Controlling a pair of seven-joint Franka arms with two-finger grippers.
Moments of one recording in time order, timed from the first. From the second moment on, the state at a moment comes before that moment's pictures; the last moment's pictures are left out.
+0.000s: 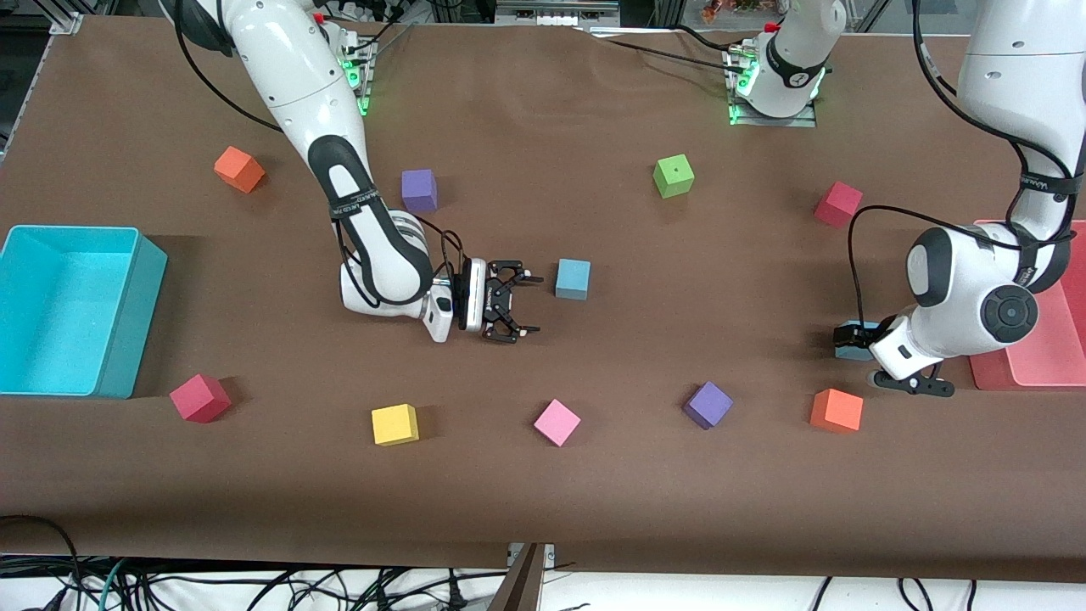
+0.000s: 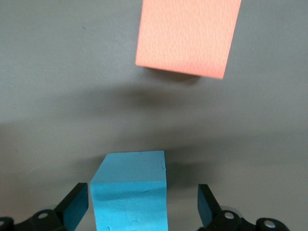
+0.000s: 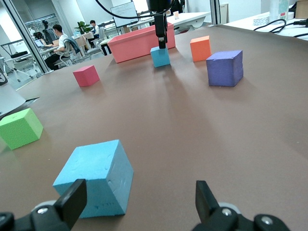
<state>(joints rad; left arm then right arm) 0.14 0.57 -0.04 -1.80 0.08 2.23 0.20 0.52 0.83 0.01 -1.68 1.71 2.17 -2.20</state>
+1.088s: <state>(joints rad) 0.14 0.60 -0.03 -1.81 0.14 2.24 0.21 0.53 0.85 0.01 -1.73 1.79 2.13 -2.33</state>
